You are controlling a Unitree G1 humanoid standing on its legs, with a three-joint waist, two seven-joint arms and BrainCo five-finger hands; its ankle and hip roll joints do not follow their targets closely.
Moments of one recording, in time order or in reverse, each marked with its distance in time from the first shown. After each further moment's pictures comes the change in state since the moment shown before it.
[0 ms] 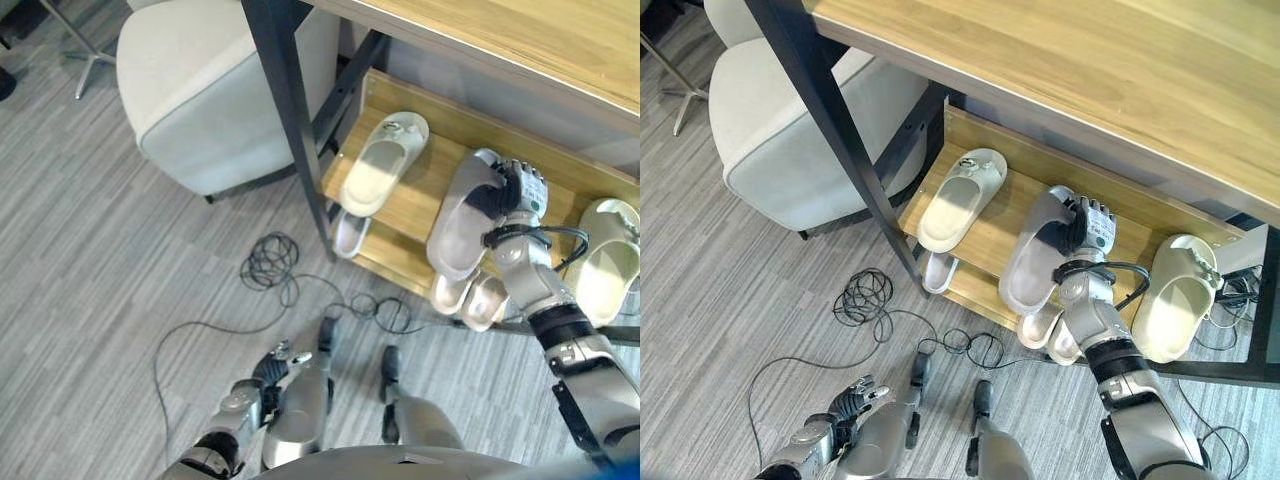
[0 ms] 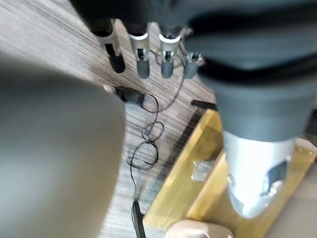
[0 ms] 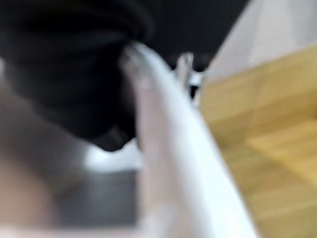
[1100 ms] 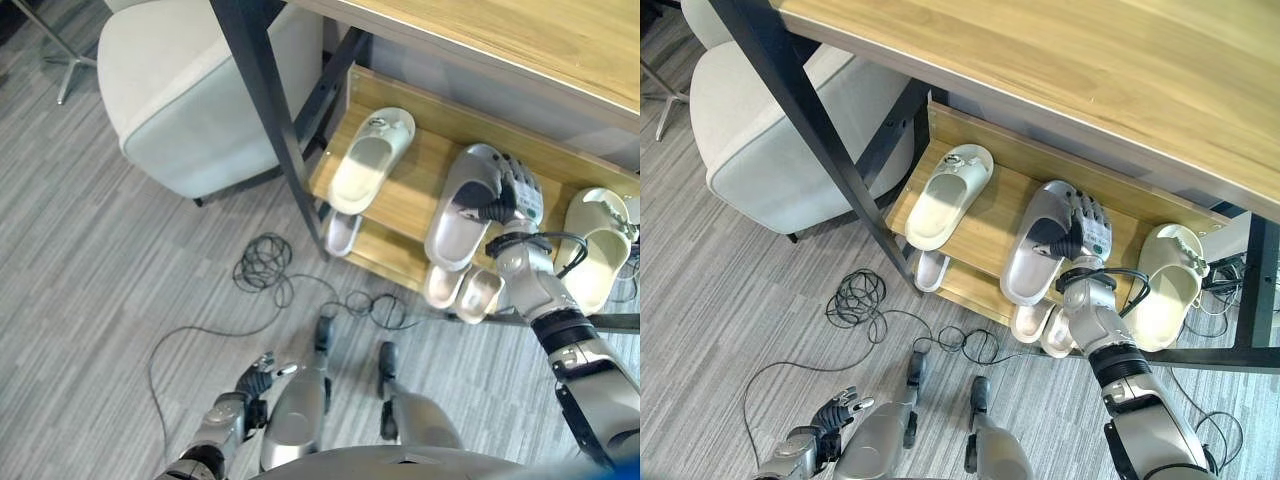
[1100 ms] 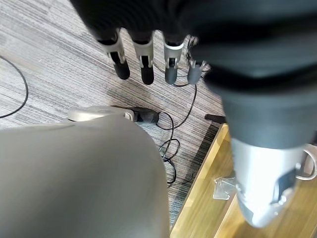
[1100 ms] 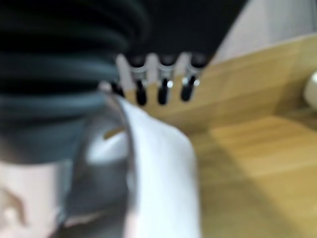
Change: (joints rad) left arm 0.050 0.052 0.014 0.012 0.013 -0.030 0.003; right arm -0.072 -0.019 0.013 0.176 0.002 -0.006 0.014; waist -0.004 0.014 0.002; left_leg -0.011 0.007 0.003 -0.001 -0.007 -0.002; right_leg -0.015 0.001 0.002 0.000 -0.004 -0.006
